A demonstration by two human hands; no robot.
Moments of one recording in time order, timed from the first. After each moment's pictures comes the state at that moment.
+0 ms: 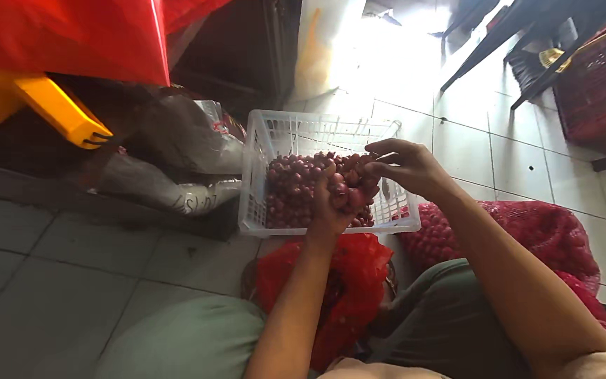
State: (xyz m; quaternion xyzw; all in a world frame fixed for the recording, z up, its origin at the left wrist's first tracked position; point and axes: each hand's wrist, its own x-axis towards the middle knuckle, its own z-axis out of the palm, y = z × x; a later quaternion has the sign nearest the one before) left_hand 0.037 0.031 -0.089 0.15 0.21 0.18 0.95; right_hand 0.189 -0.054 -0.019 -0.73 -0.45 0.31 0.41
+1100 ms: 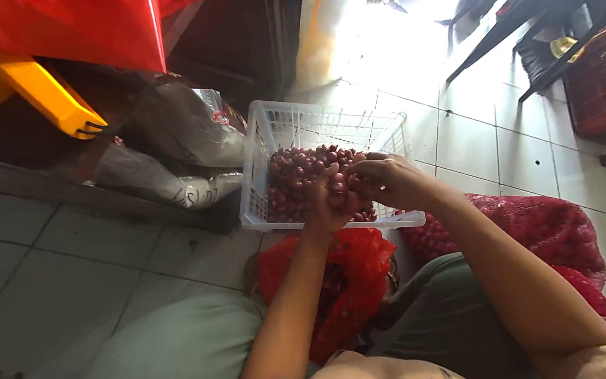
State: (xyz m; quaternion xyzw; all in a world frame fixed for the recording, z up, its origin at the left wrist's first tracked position) left_hand 0.022 0.038 -0.105 0.14 0.15 0.14 0.97; right_hand 0.166 -0.045 -0.025 -0.67 -0.67 0.22 0.22
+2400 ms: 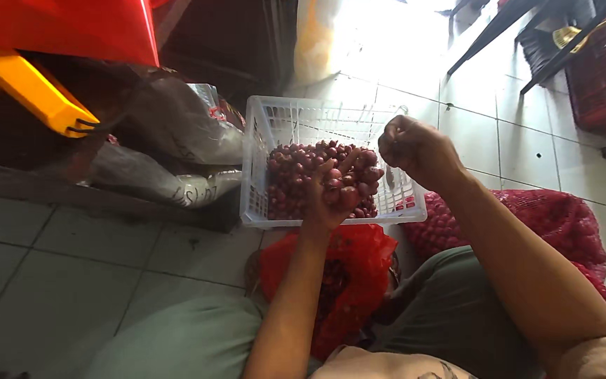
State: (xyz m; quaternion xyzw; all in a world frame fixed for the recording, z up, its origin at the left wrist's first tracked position) left_hand 0.021 0.042 -0.113 0.11 0.11 0.16 0.98; right_hand 0.178 -0.044 -0.015 -0.58 -0.33 0.44 0.59
